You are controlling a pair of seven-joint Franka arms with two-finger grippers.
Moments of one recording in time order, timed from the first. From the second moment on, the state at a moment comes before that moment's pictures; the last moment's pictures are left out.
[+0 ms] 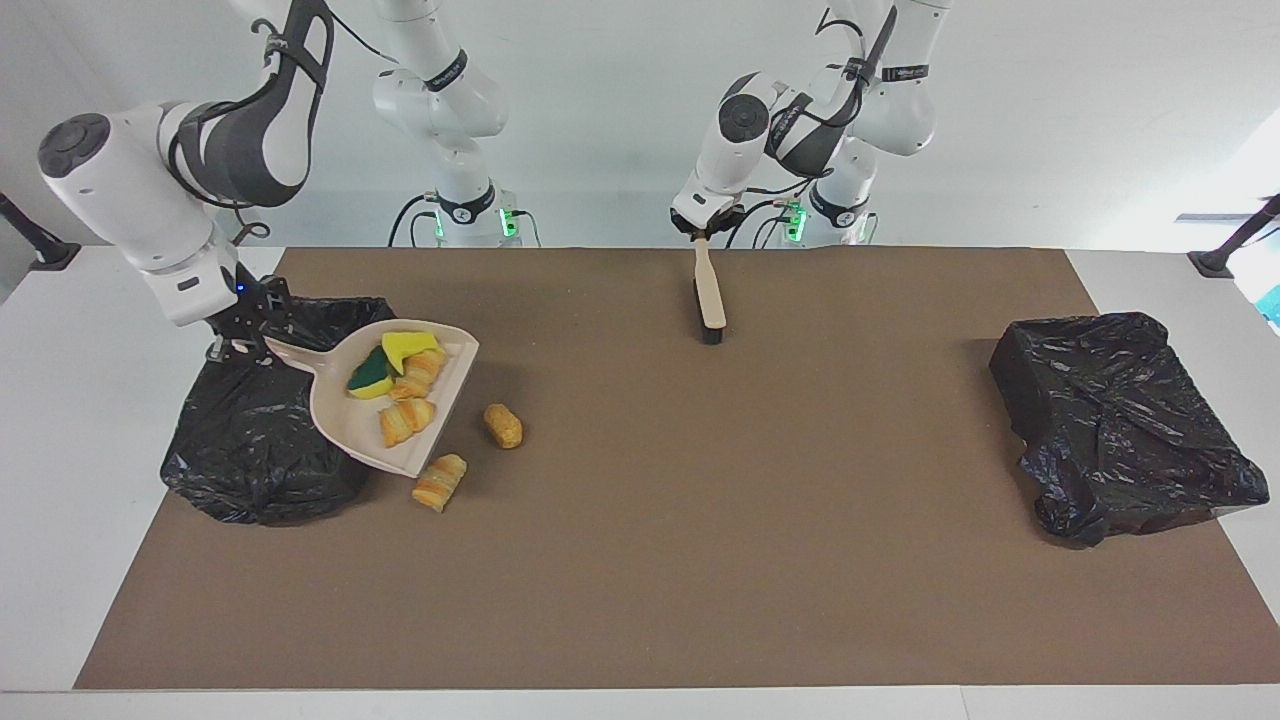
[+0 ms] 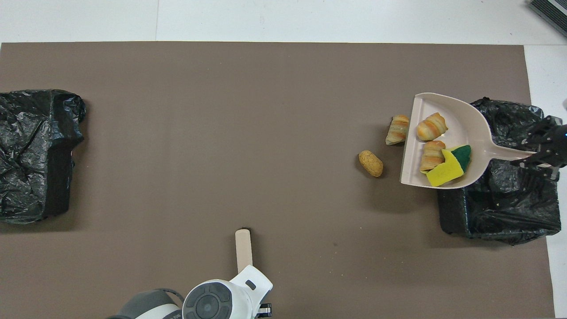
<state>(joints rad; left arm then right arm) -0.82 -0.29 -0.11 -2.57 -0.39 2.09 -0.72 -0.25 0.09 -0.06 -1.82 0.04 1.86 -1.63</state>
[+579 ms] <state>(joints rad) -0.82 -0.28 -0.10 -2.57 -0.39 2.07 -0.66 -0.38 0.08 -0.12 -1.75 -0.19 1.86 -1.76</state>
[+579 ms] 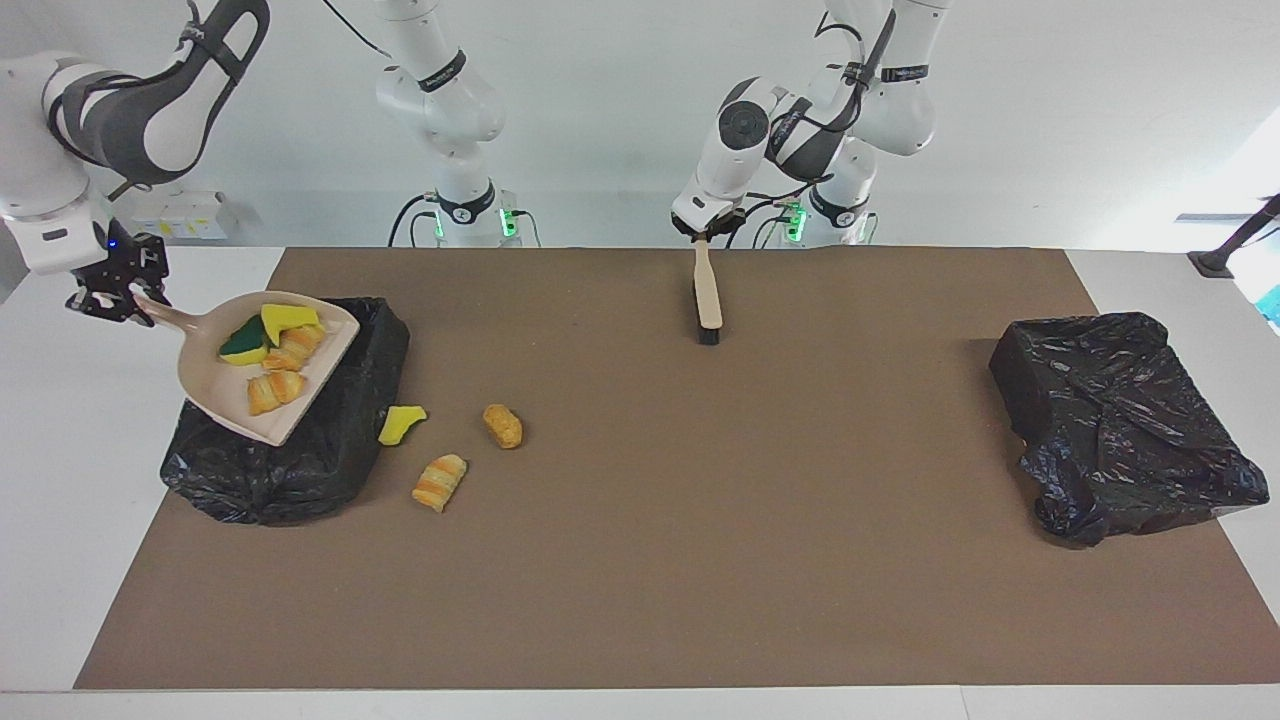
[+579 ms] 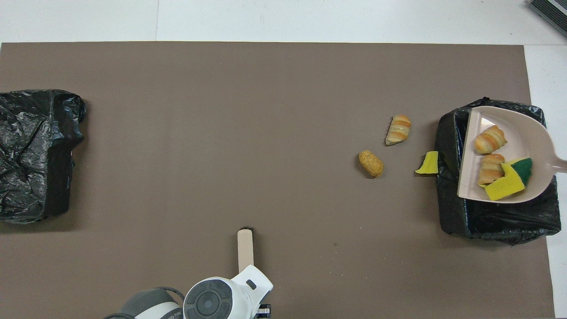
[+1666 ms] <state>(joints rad) -0.43 -0.28 -0.07 -2.13 -0.24 1.67 -0.50 -0.12 -0.09 -0.09 -1.84 -0.74 1.75 -1.38</state>
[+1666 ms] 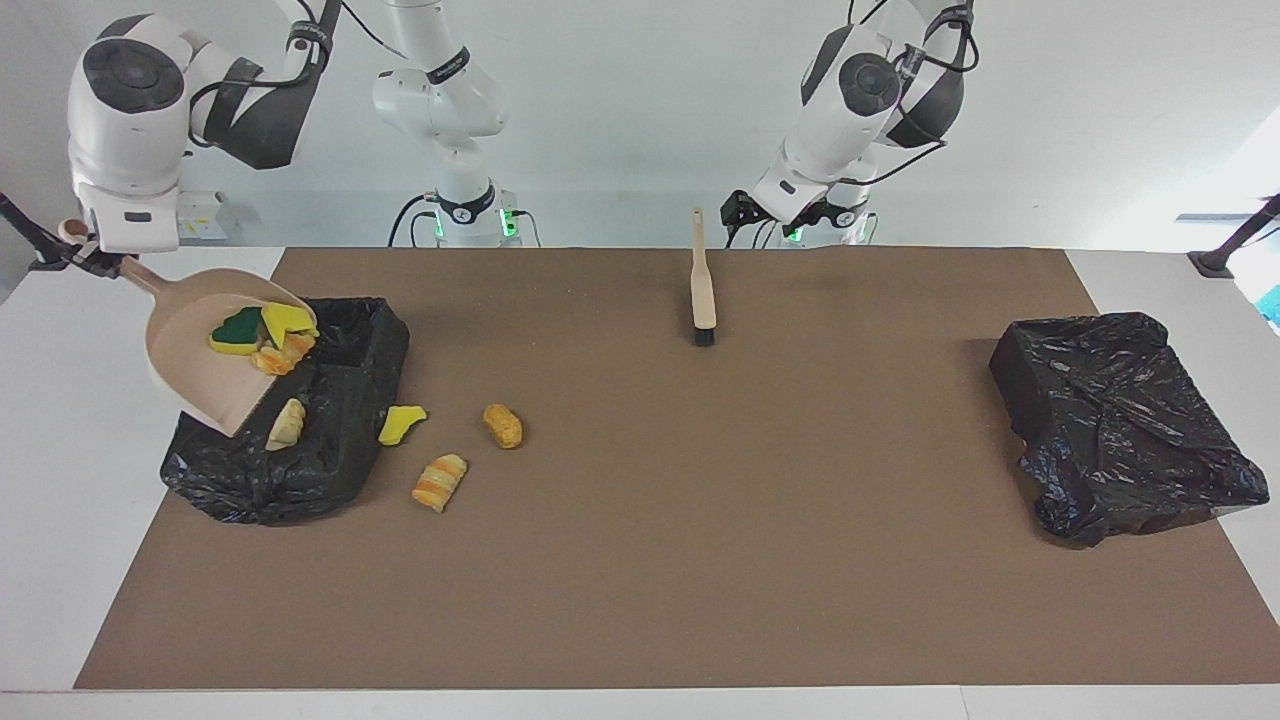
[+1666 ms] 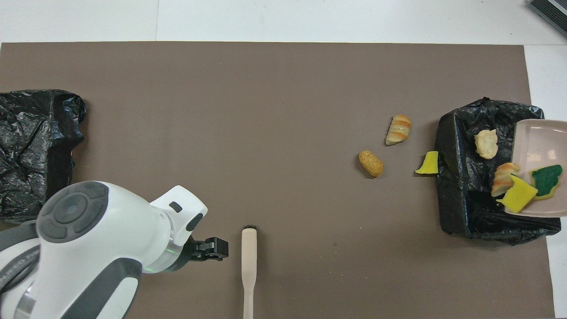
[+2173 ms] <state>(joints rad) -0.24 -0.20 -0.07 -1.95 -0.08 1.65 -0.28 -0.07 -0.11 -0.11 -1.84 -0.80 1.73 -1.36</state>
